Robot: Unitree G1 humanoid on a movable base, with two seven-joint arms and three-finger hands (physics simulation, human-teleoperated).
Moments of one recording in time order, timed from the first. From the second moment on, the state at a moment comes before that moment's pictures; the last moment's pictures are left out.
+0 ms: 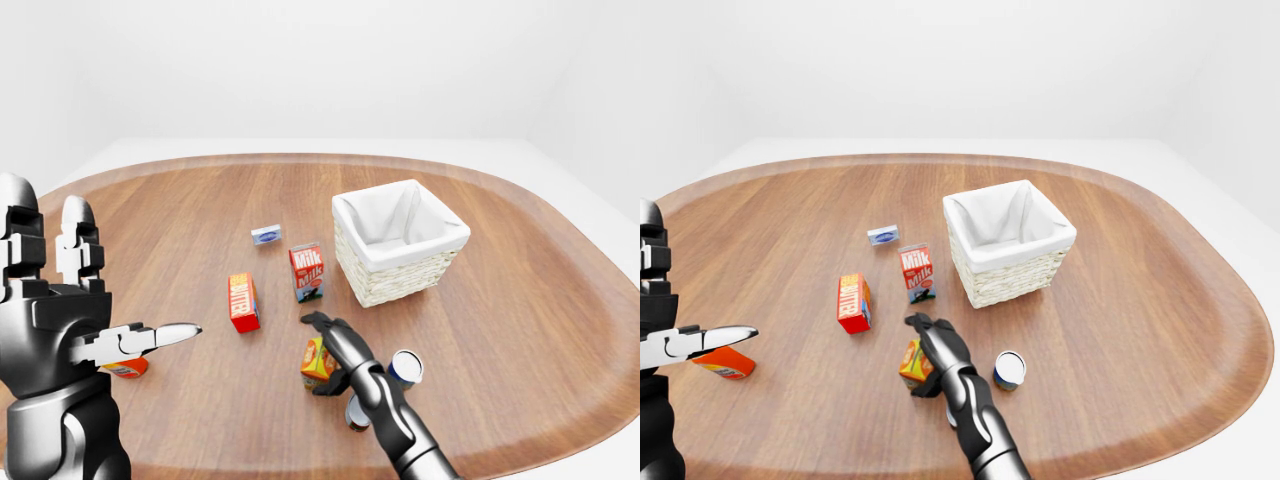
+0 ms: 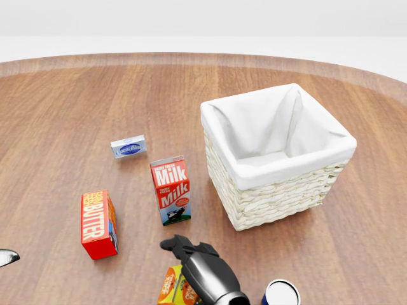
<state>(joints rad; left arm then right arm) 0.09 0.09 0.51 -0.73 -0.36 0.09 -0.18 -0.05 0.10 0.34 0.34 -0.88 0.01 0.09</state>
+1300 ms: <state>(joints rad) 0.09 0.08 0.51 -0.73 -0.36 0.09 -0.18 -0.23 0.13 0.28 0.54 -0.90 -0.09 0.06</state>
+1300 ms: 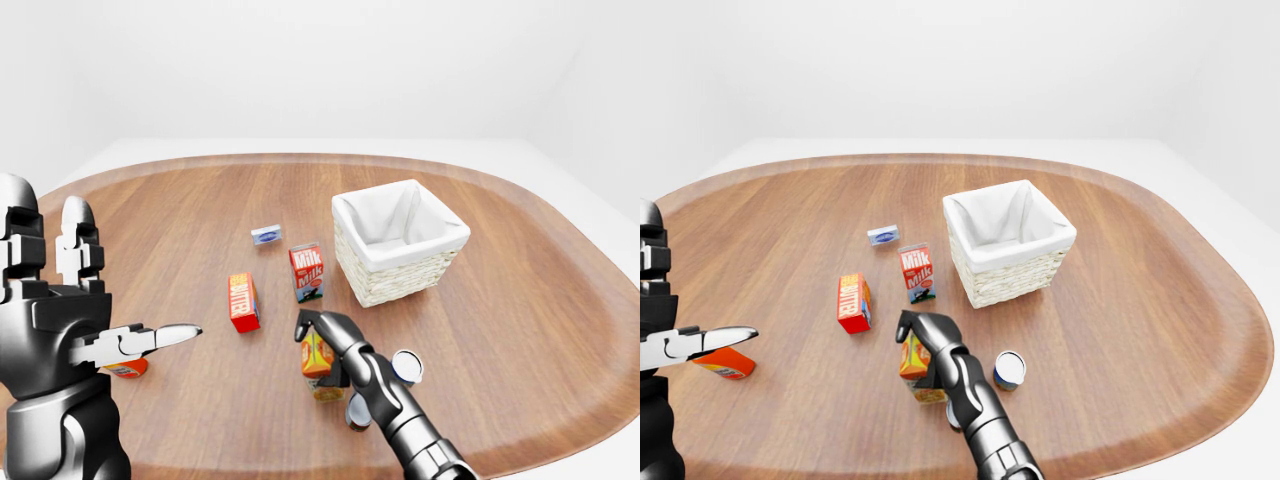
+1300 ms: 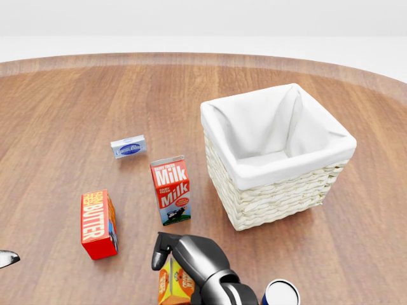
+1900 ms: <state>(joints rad) 0.09 0.08 0.51 -0.73 -0.36 0.09 -0.18 -0.40 0.15 0.23 0.60 -0.90 -0.09 -0.03</state>
